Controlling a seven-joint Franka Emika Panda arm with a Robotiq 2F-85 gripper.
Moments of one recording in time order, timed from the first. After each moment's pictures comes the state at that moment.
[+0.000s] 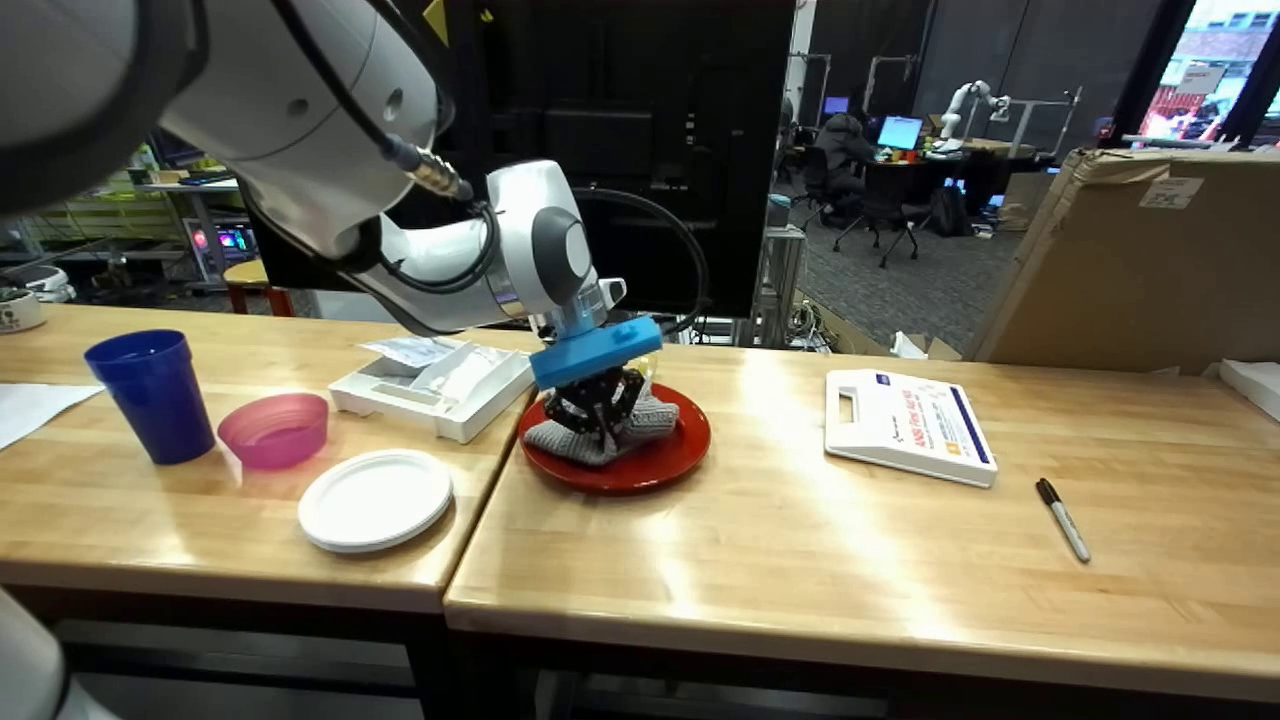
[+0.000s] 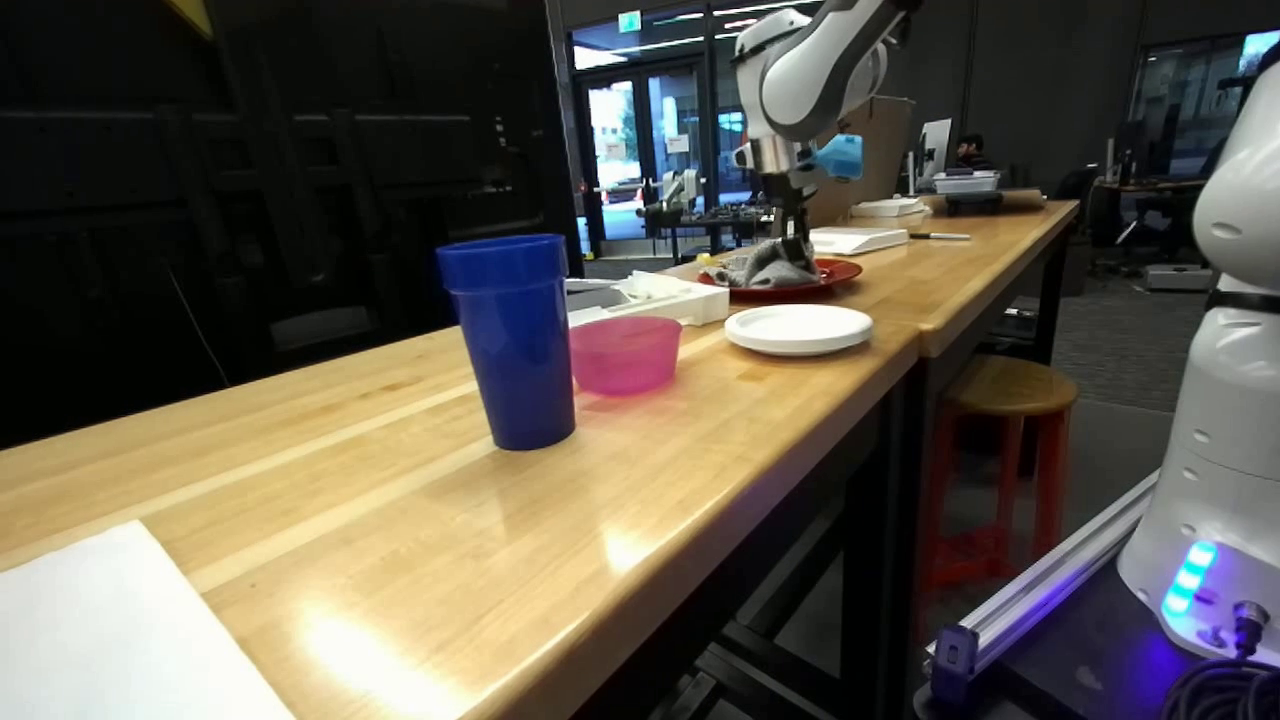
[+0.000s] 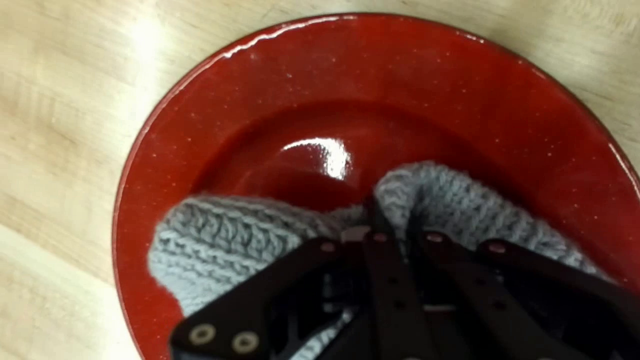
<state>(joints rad) 0.02 -0.10 0.03 -2.31 -0.36 2.24 -0.39</state>
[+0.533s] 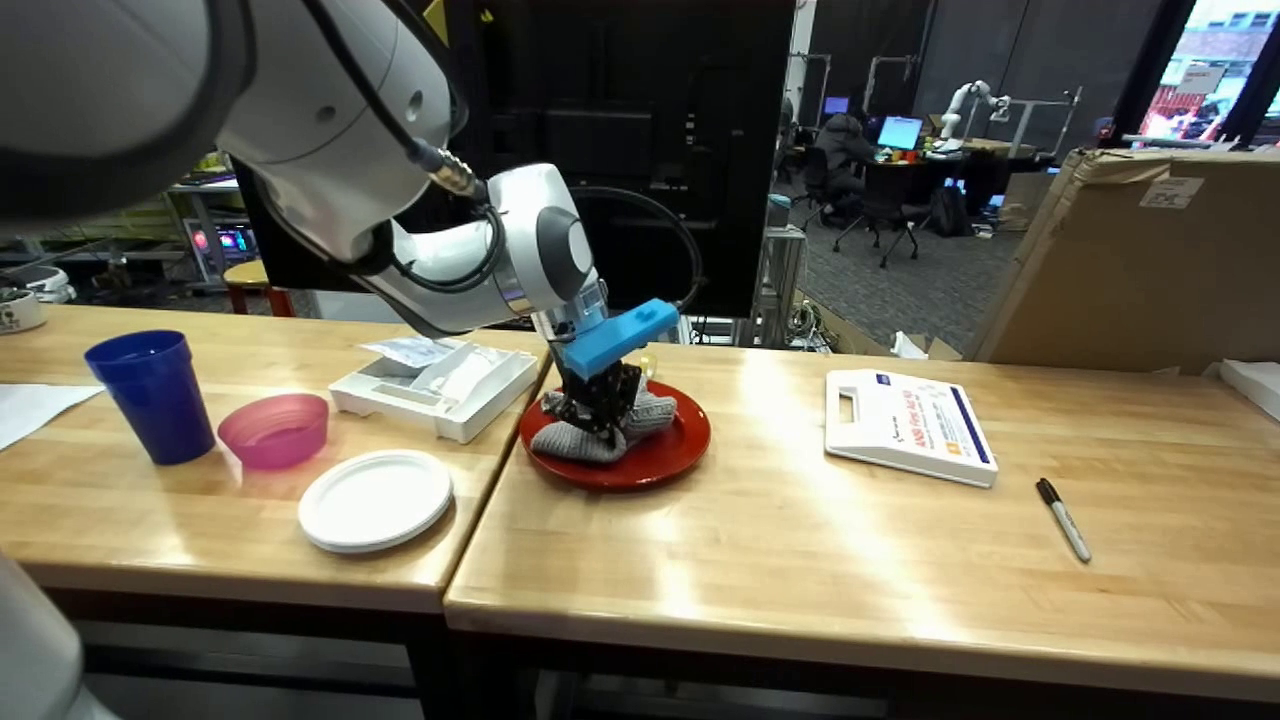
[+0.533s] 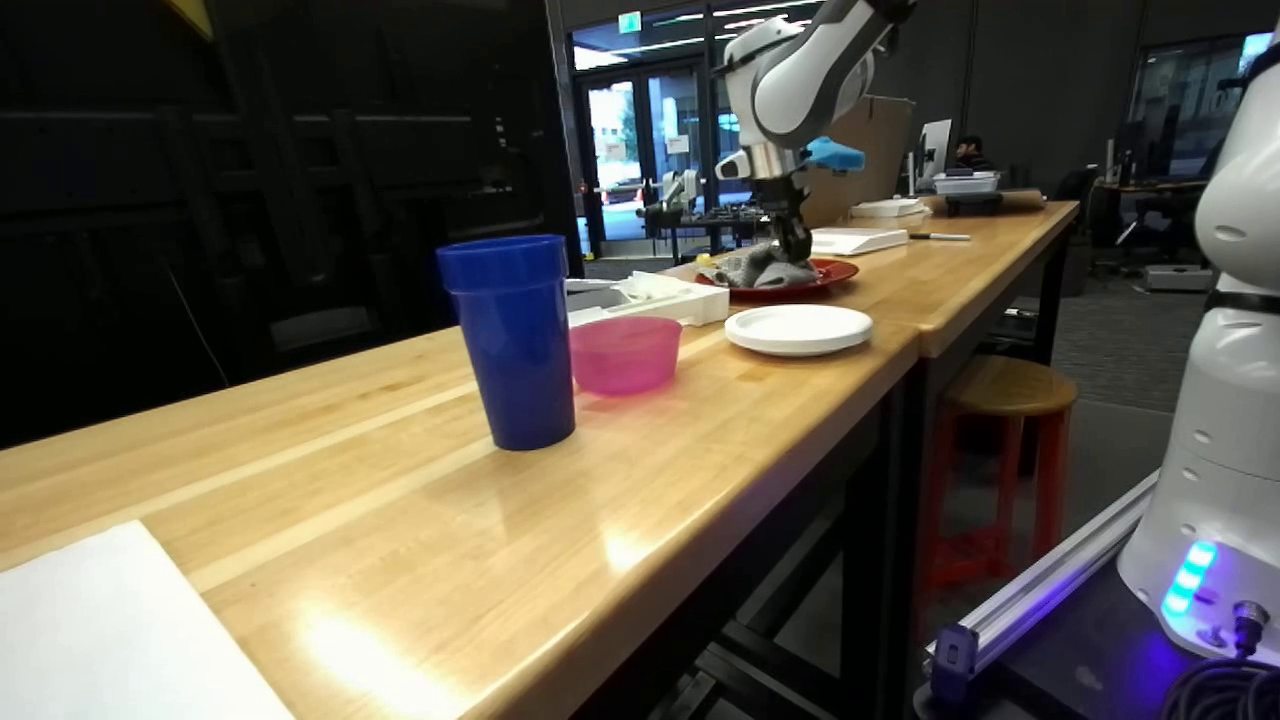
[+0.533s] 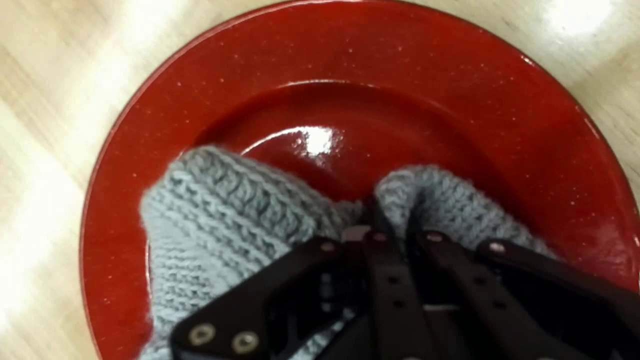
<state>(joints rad) 0.03 -0.06 0.03 -2.27 -0.40 2.23 -0.78</state>
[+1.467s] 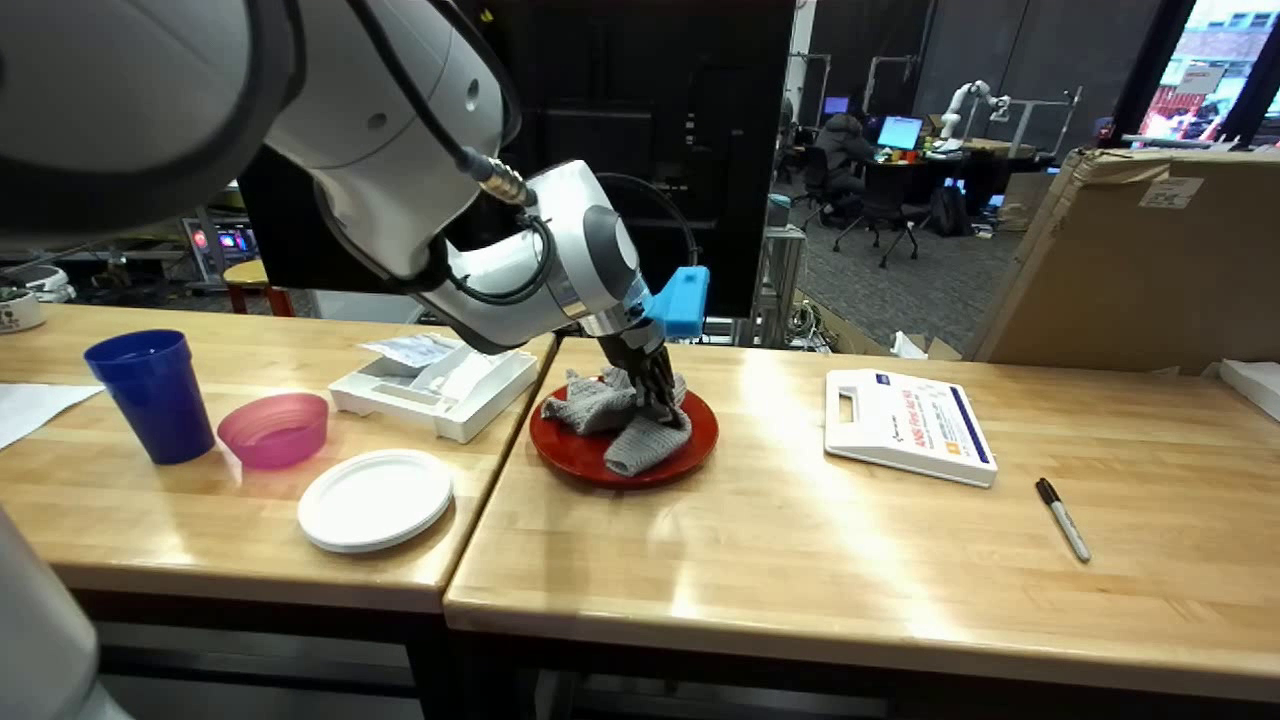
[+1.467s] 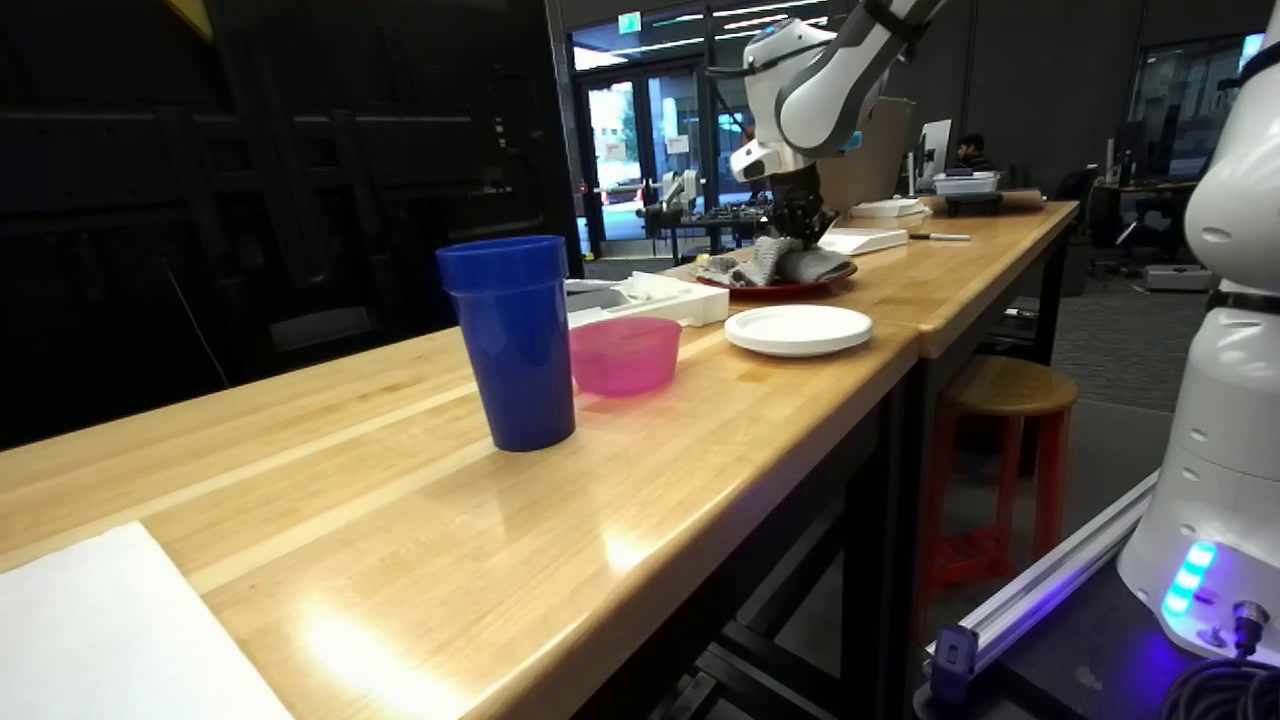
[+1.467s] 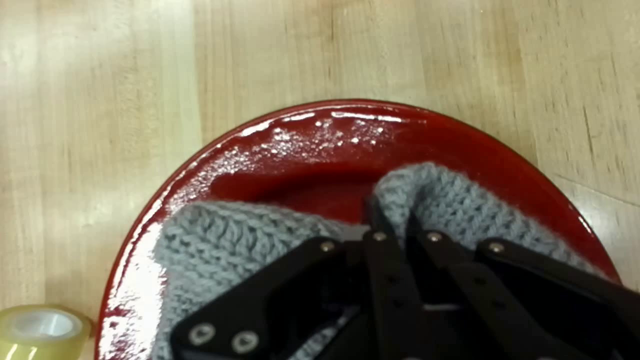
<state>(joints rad) -0.02 -0.03 -0.03 -2.24 -0.58 2.36 -1.40</state>
